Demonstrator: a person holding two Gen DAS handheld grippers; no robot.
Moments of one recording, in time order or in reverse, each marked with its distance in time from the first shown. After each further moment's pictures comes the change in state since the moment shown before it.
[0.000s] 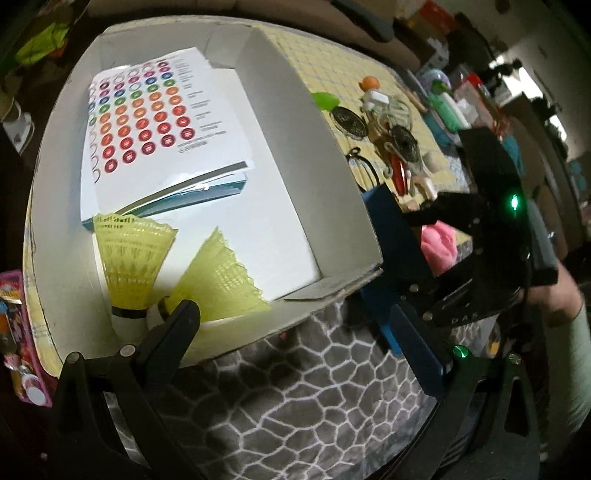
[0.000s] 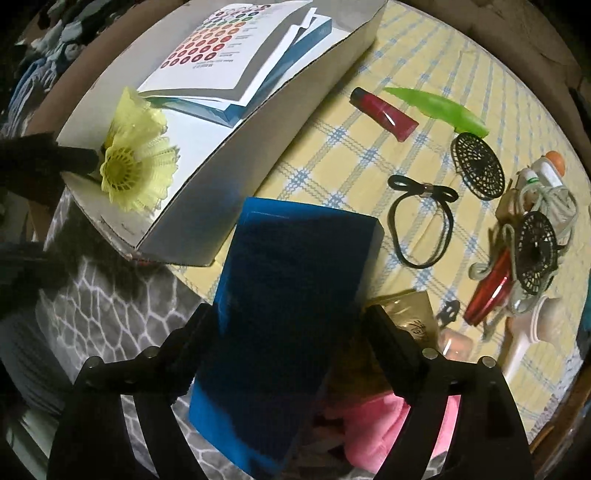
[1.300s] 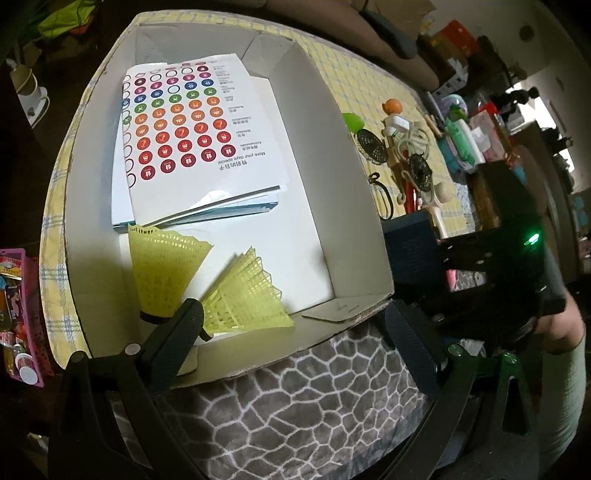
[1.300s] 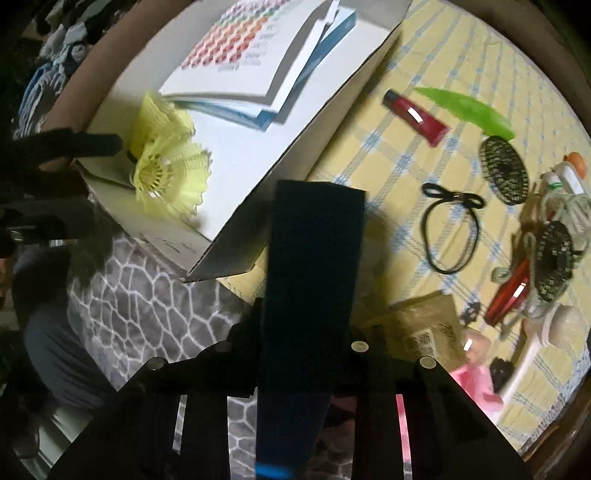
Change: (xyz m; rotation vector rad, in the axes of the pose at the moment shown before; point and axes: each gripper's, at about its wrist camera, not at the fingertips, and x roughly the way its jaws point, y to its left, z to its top) left arm -0.018 0.018 0.017 -0.076 0.001 0.006; right arm -0.030 -0.005 0.020 0.021 0.061 0.101
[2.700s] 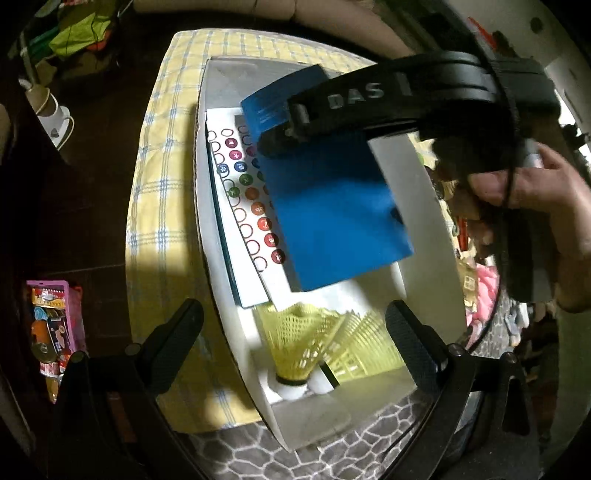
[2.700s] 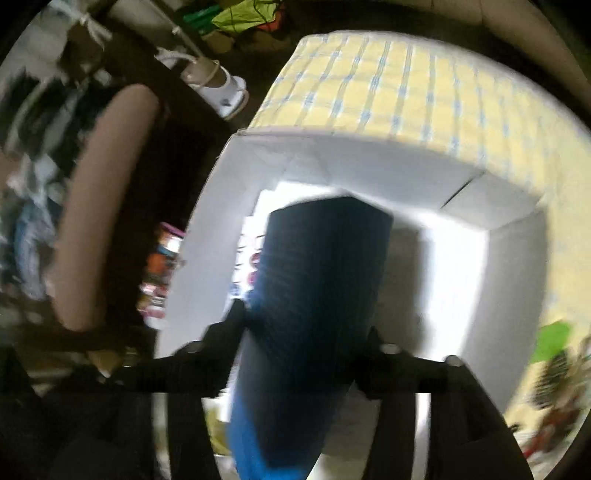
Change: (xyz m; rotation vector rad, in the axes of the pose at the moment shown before) left arm -0.021 0.070 0.061 0.028 -0.009 0.112; right arm 0.016 0.034 0.240 0.177 -0.153 0.034
